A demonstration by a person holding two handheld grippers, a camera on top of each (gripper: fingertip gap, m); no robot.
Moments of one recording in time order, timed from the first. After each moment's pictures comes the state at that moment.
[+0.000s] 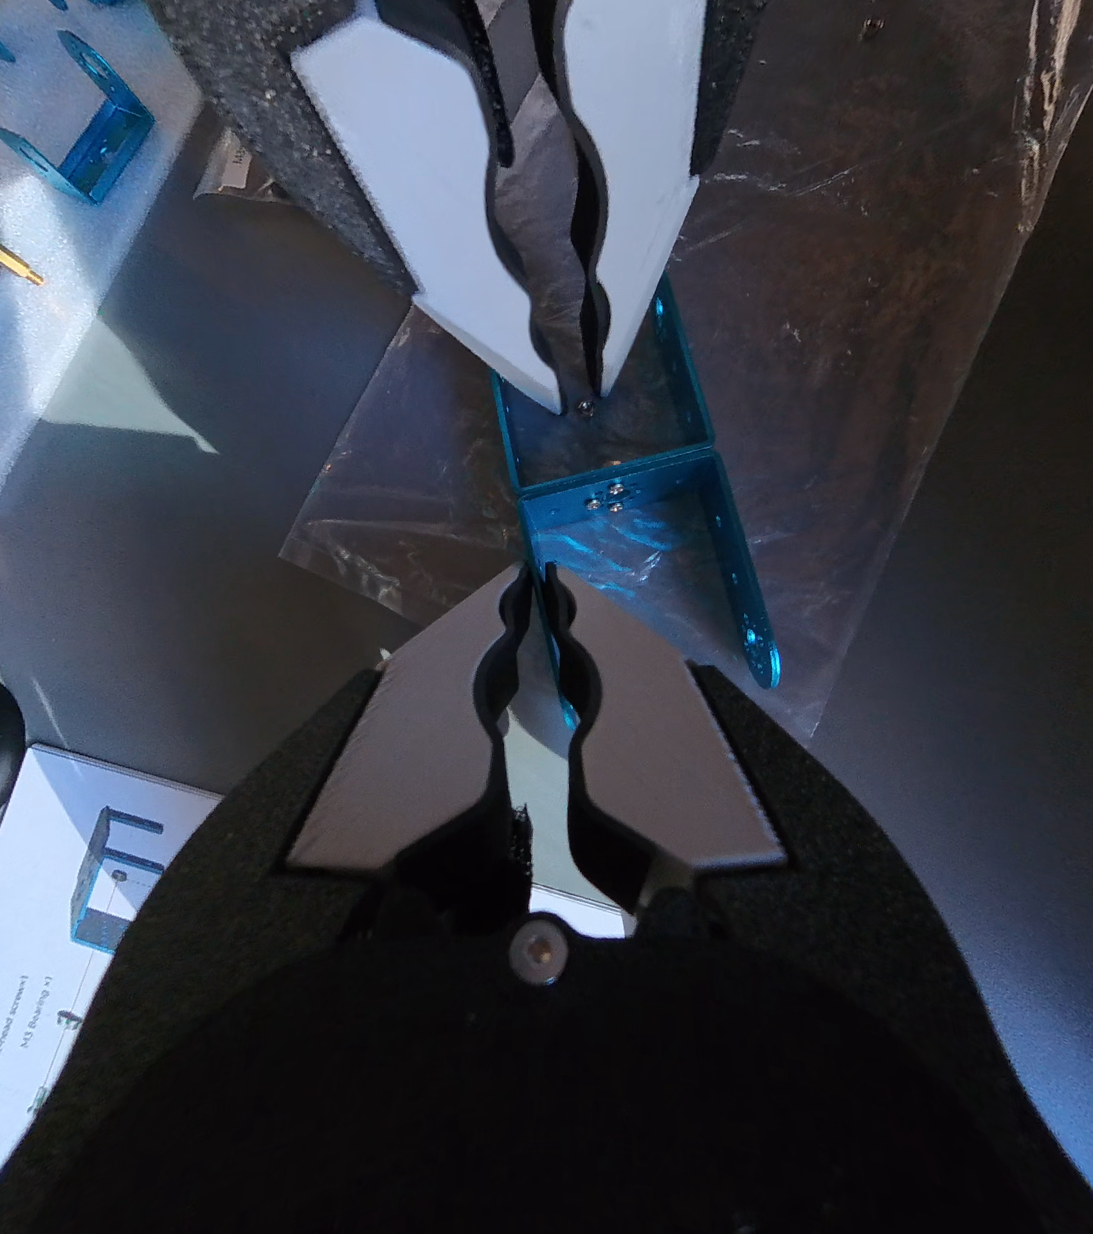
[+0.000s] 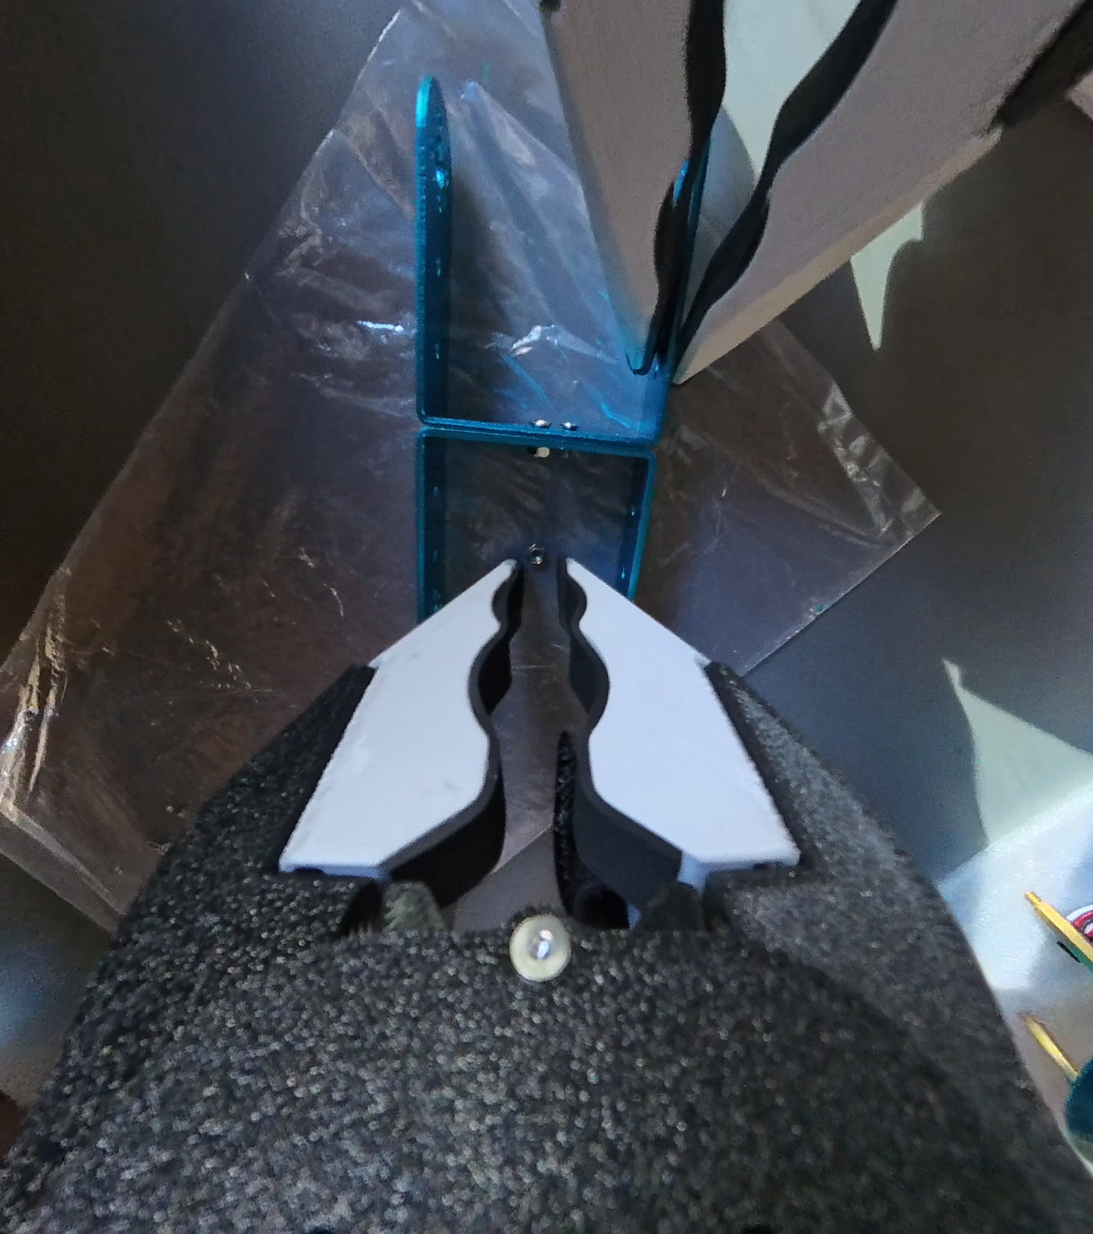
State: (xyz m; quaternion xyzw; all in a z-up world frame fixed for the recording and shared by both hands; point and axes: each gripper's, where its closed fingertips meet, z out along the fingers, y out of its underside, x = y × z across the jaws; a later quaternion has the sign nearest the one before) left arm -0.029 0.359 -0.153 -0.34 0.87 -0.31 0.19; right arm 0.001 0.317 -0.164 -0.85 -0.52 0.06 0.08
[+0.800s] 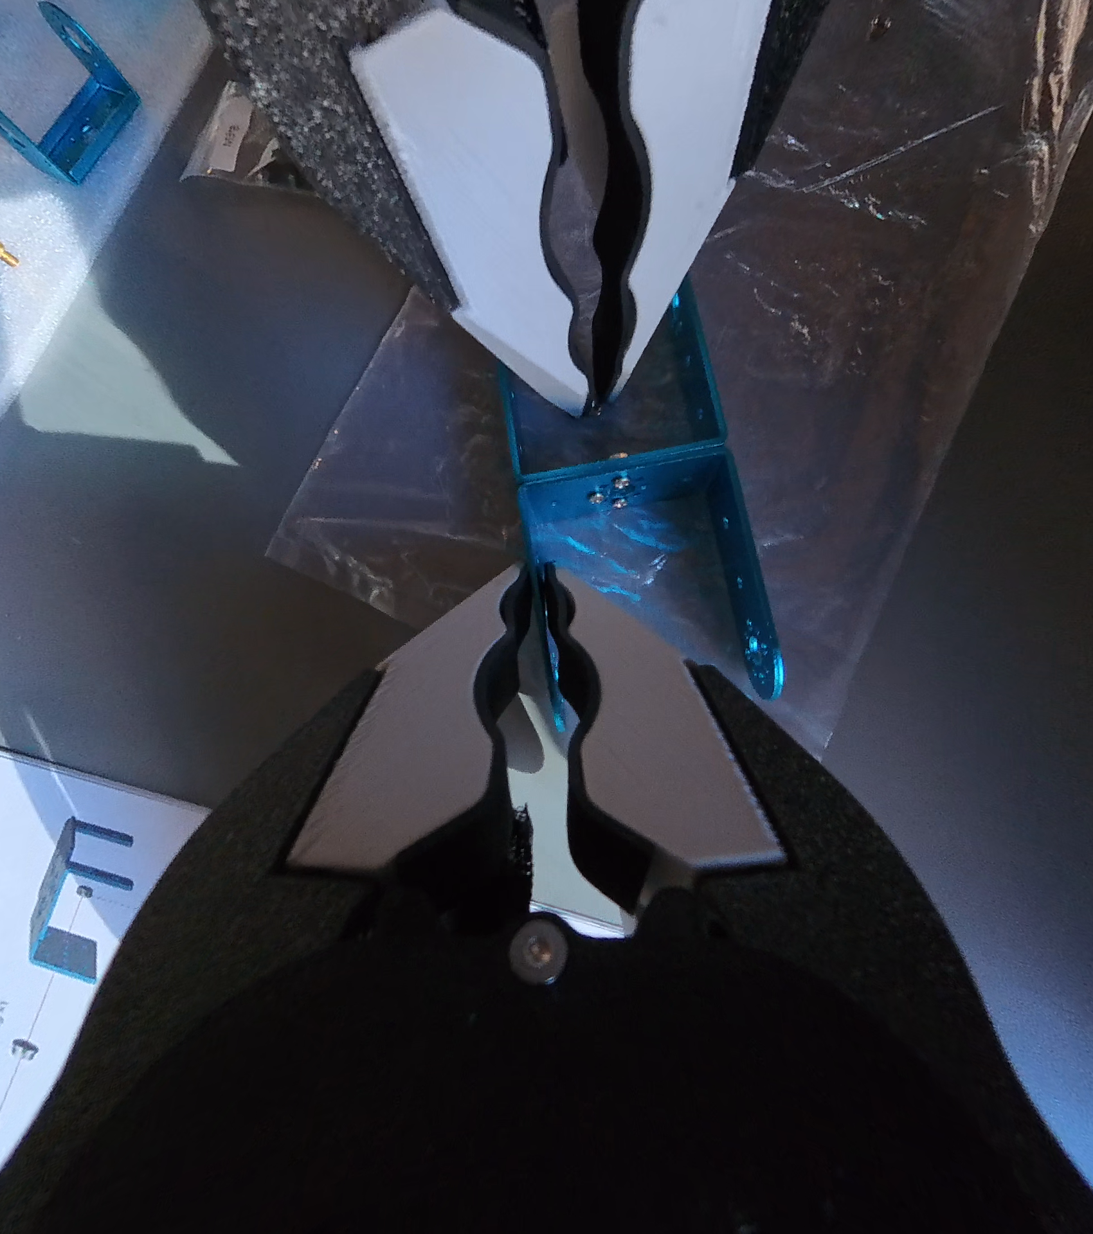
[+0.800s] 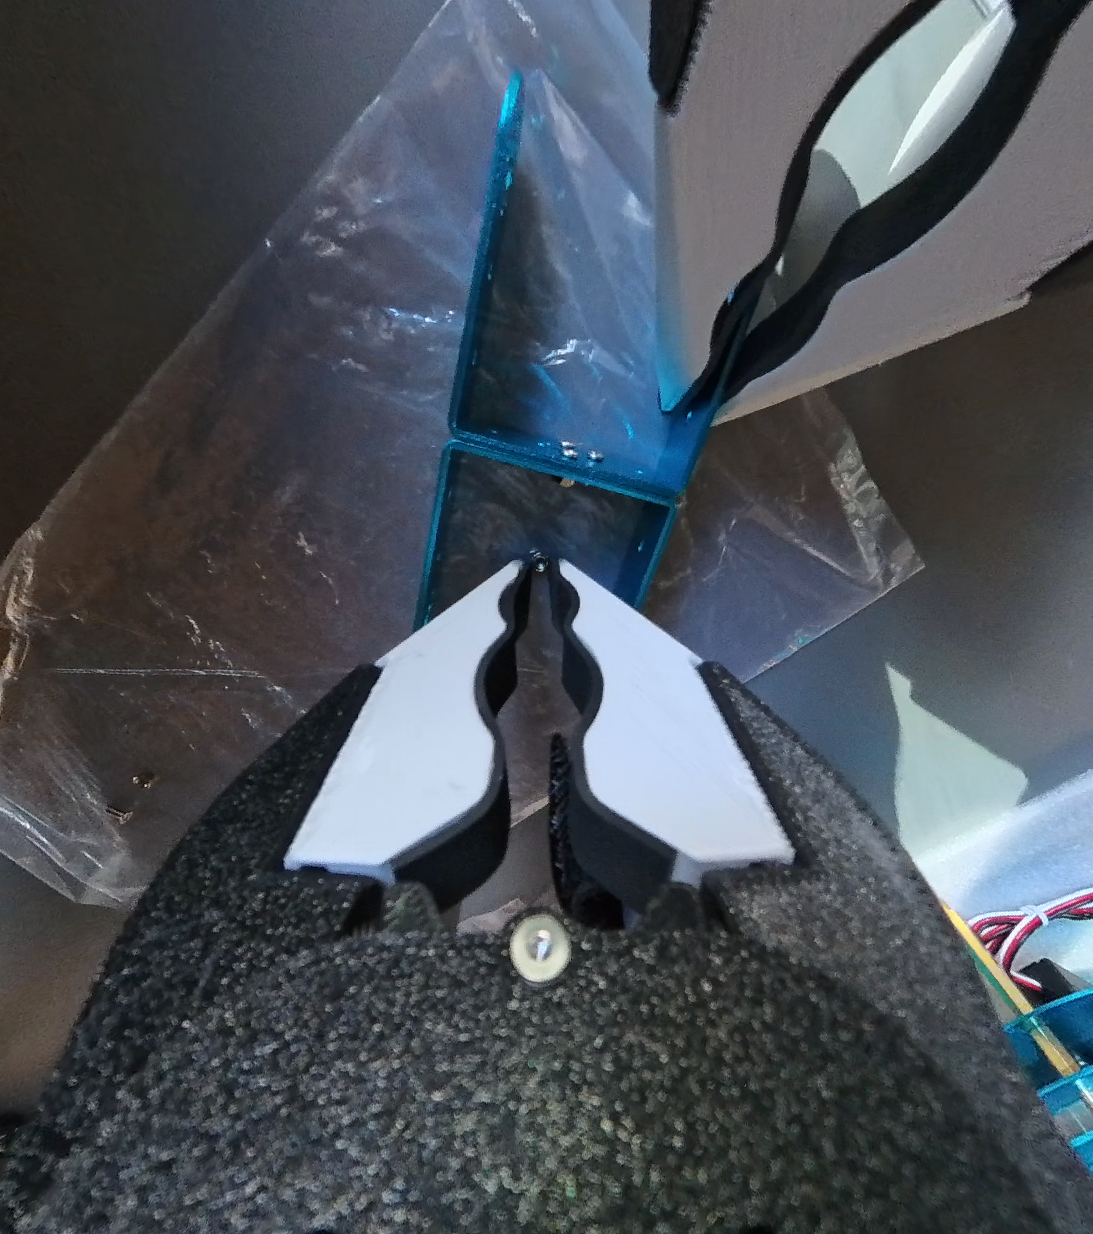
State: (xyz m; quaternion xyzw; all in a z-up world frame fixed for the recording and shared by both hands) left arm -0.027 0.358 -0.160 -0.35 0.86 -0.32 0.19; right arm -0.003 0.316 -0.165 -0.82 -0.57 0.03 0.05
